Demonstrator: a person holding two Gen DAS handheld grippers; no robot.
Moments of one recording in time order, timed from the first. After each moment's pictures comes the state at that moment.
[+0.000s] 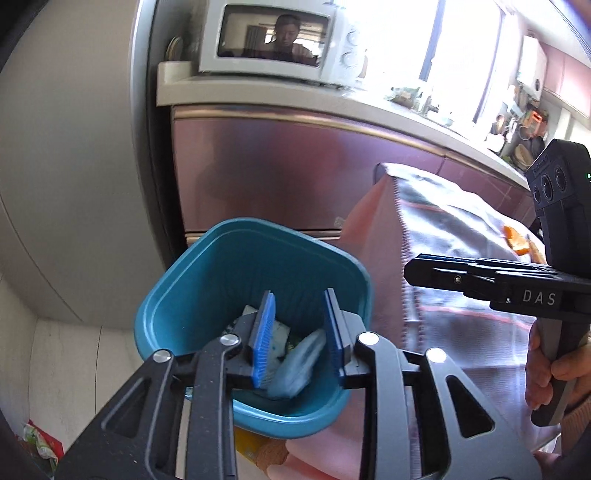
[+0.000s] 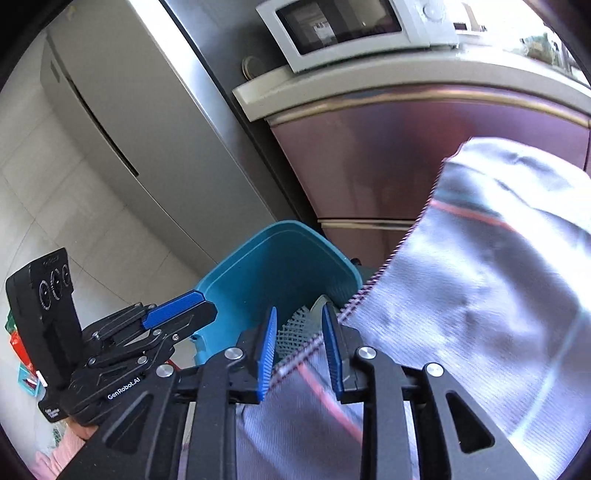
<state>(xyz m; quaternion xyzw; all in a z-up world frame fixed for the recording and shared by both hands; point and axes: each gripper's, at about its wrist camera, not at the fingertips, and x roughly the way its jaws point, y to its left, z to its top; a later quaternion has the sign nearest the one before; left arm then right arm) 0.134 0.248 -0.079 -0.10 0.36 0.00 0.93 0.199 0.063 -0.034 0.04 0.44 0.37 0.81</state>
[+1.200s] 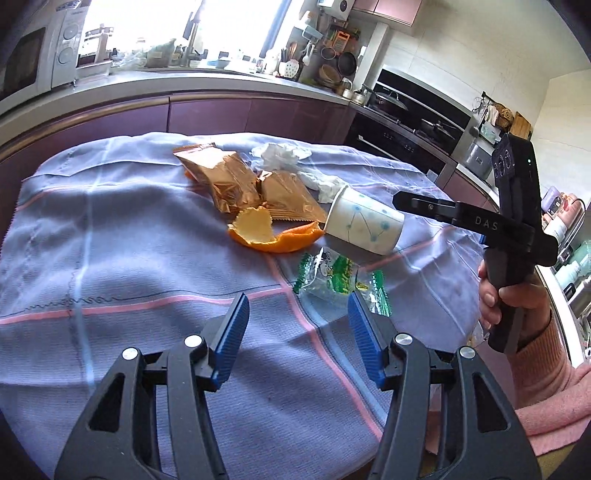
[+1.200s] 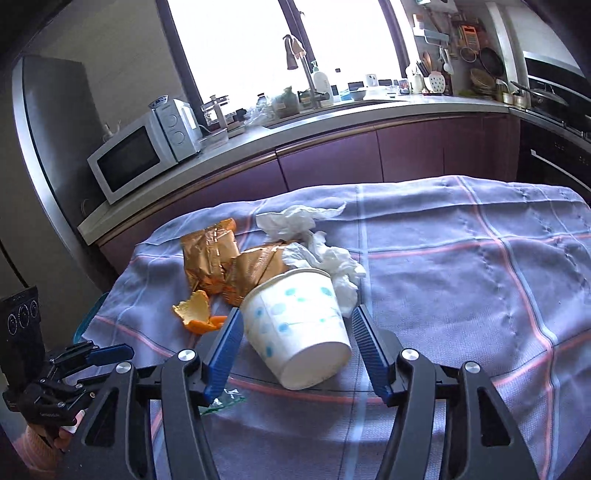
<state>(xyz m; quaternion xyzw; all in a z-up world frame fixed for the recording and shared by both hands) 0.100 -0.080 -0.070 -0.02 0.38 -0.37 0.85 0.052 -0.320 -0.014 0.13 0.34 0.04 0.93</state>
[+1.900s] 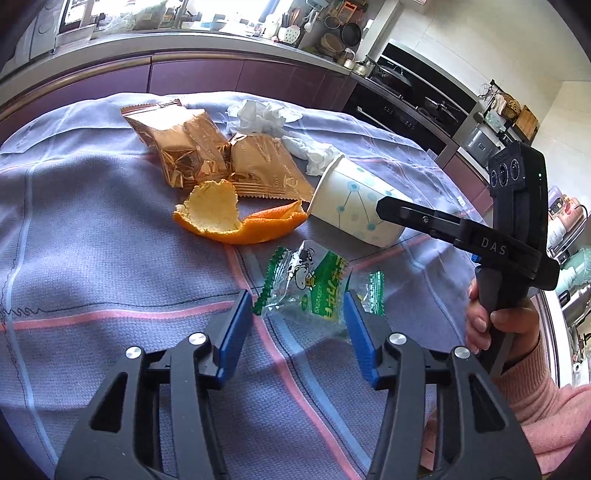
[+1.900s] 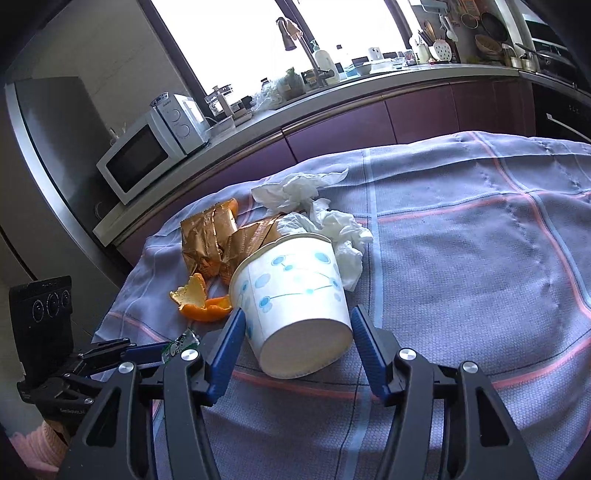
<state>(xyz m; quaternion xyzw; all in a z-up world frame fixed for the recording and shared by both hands) 0.133 -0.134 -0.095 -0.02 0.45 -0.37 0.81 0.061 -0.332 -0.044 0.18 0.36 0.09 0.91</state>
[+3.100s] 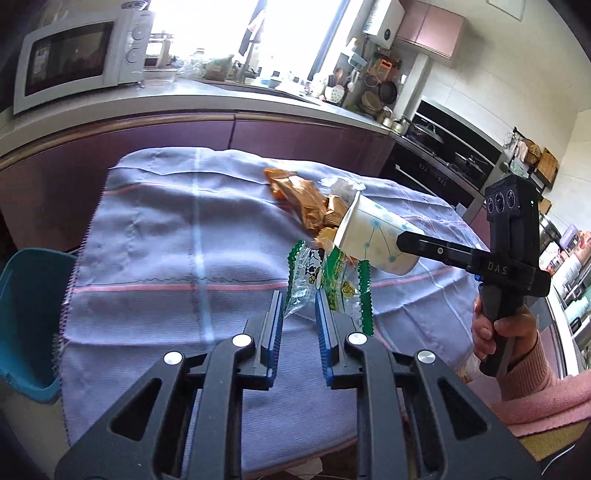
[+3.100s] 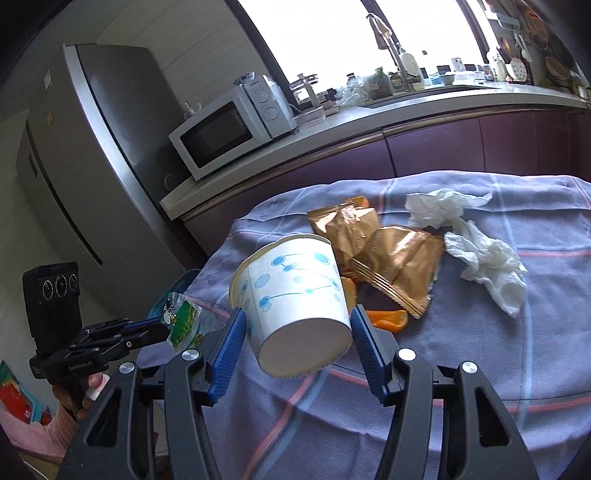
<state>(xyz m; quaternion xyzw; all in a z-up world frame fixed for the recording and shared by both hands) 0.079 0.035 -0.035 -0.06 0.36 -0.29 0.89 0.073 -0.226 -0.005 0.14 0.34 0.22 0.90</state>
